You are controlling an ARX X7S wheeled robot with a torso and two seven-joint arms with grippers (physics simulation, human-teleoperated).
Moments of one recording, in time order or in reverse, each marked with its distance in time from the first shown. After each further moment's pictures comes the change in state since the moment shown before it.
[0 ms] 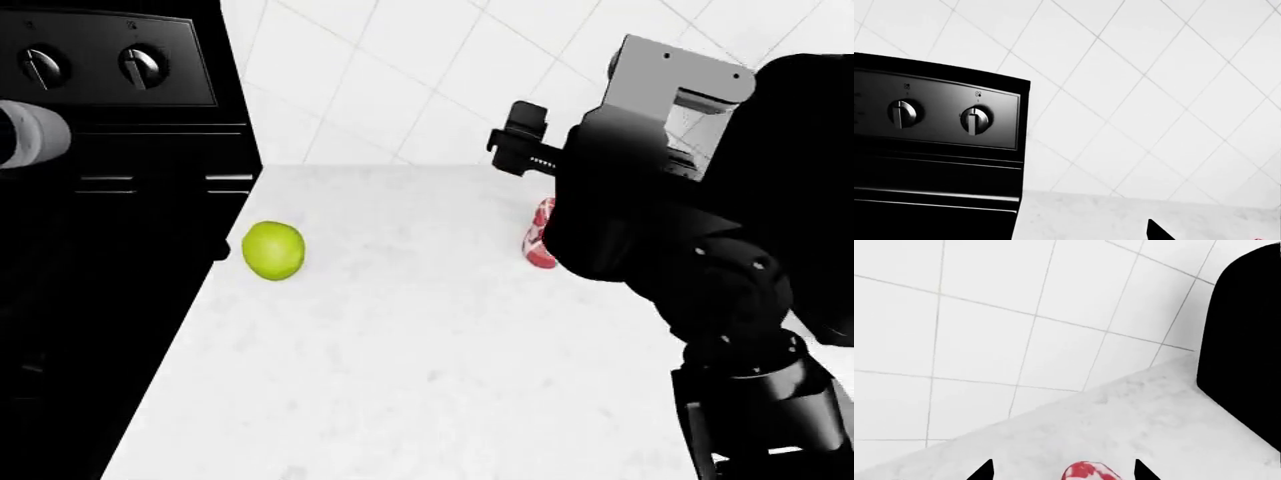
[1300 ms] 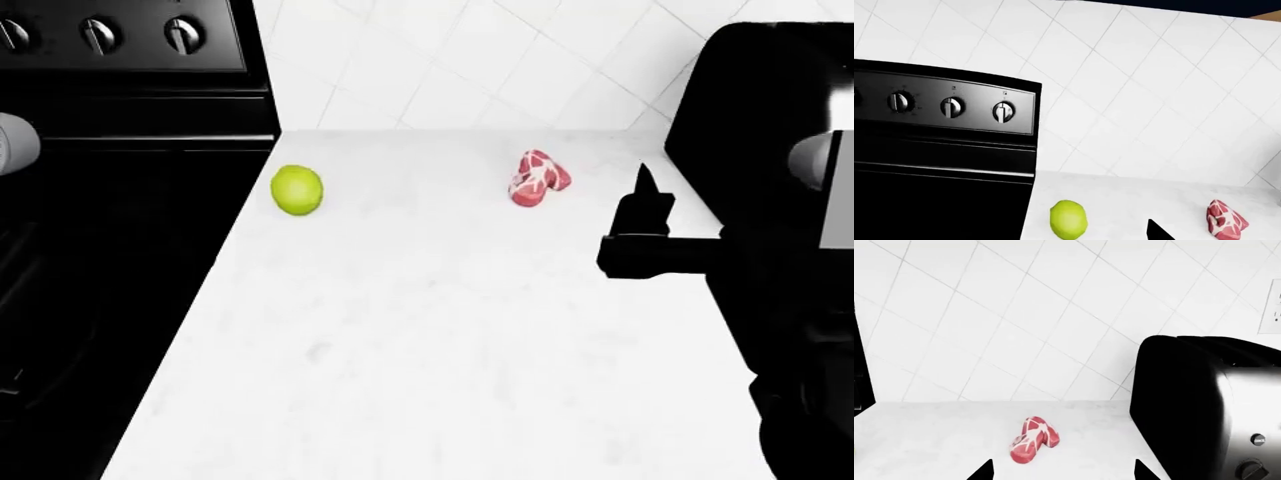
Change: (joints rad) left arm 0.010 -0.029 -0.048 0.058 -0.069 -0.004 -0.067; right arm -0.322 0.525 0.253 -0.740 0.315 0.112 -0.089
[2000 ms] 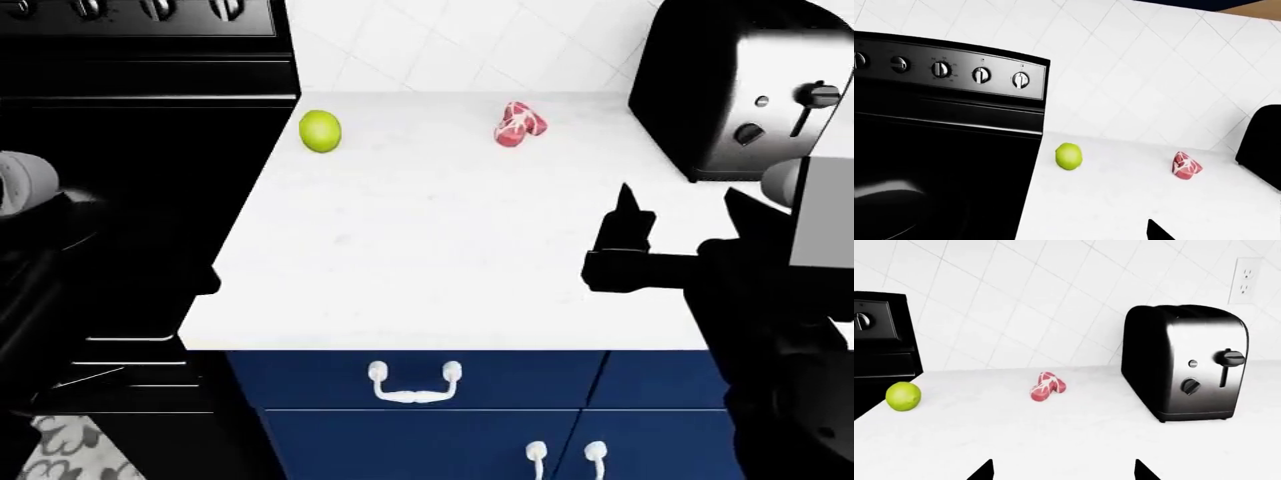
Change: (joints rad) left arm 0.125 0.028 -0.062 0.013 0.036 0.001 0.040; right arm -0.088 -0.050 0.015 0.004 -0.071 -0.029 -0.054
